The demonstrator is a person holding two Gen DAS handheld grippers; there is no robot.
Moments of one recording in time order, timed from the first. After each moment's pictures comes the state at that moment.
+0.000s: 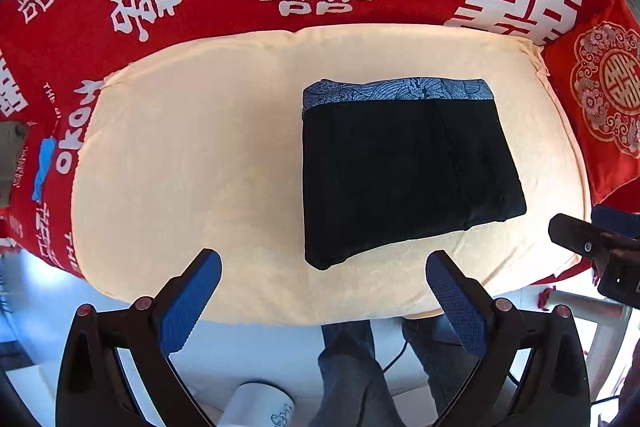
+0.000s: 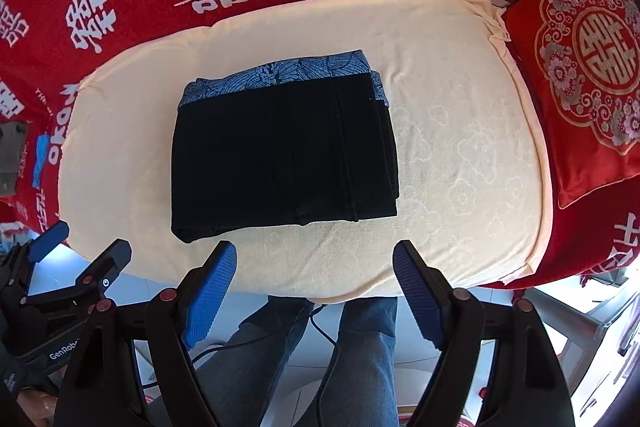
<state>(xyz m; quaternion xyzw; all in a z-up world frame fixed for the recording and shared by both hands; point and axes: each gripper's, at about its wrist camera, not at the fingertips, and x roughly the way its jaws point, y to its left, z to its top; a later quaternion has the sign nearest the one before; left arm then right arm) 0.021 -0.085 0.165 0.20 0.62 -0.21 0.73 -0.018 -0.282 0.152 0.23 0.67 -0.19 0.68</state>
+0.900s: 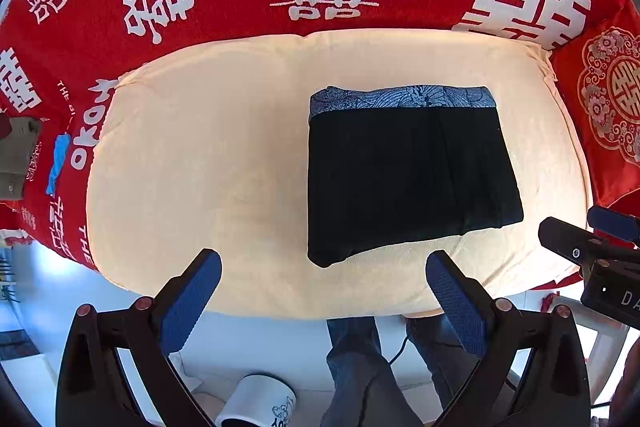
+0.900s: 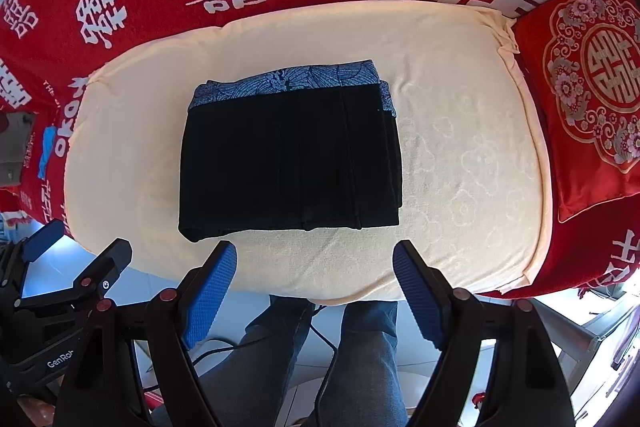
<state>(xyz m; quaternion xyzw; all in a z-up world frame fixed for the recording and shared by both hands) 0.022 -0.092 0.182 0.21 0.62 -0.19 0.73 -0.009 -0.285 0.159 0.23 0.67 -0.18 0.69</state>
